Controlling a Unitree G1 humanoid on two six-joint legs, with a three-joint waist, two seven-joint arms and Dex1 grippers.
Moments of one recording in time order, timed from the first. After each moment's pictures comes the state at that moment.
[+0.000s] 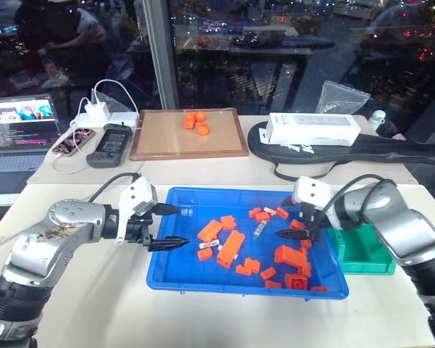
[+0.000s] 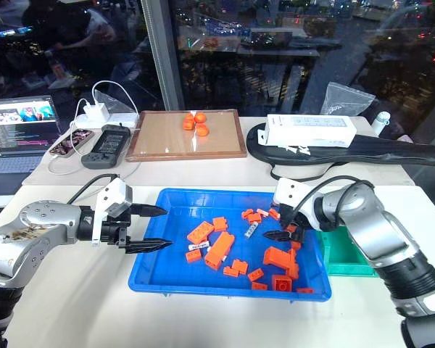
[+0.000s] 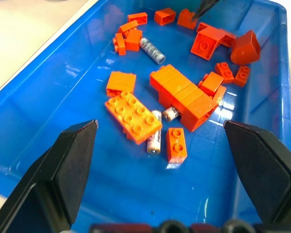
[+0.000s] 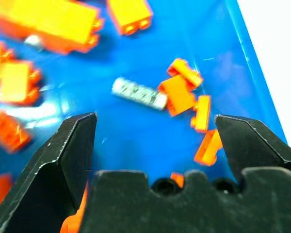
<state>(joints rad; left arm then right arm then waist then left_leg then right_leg) -0.33 0.88 -0.01 -0.36 -0.55 0.72 -1.08 -0.56 -0.85 0.31 -0.15 0.14 0.67 1.04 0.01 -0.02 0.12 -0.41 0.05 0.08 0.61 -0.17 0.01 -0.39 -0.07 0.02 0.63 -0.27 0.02</state>
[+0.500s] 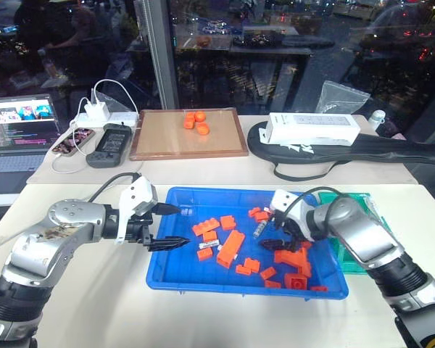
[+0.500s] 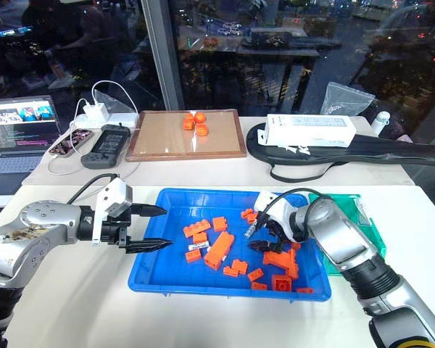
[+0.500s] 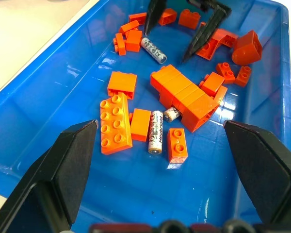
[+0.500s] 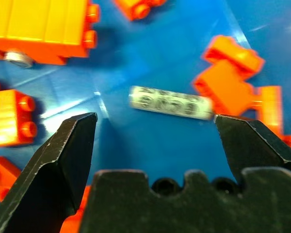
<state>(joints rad) -0.33 0.88 -0.01 -0.36 -0.55 0.72 -1.08 -0.56 -0.72 0.38 -0.17 0.12 0.88 0.95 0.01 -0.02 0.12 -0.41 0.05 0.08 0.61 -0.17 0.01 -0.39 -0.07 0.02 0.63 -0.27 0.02</state>
